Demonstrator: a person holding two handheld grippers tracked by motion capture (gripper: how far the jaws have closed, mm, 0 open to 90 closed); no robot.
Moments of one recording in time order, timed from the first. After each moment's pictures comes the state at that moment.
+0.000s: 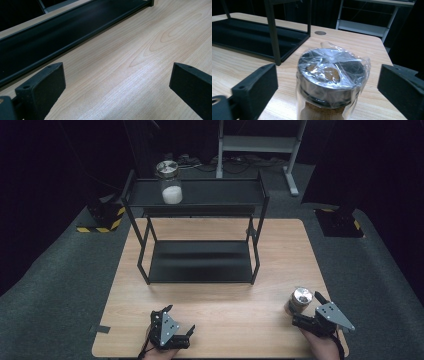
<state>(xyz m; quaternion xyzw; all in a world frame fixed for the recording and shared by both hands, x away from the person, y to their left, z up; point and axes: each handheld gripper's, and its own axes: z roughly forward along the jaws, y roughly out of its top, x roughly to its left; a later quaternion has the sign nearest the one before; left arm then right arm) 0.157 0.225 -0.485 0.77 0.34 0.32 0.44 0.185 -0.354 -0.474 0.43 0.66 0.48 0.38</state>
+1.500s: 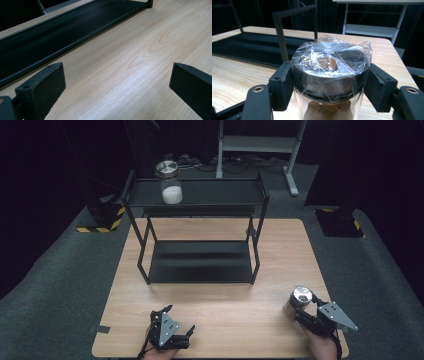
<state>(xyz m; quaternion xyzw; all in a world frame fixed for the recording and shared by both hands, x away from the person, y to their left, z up) 0.157 0.228 -0.486 0.77 0.34 0.32 0.44 0.186 -0.361 -0.477 0.43 0.65 0.53 0.35</state>
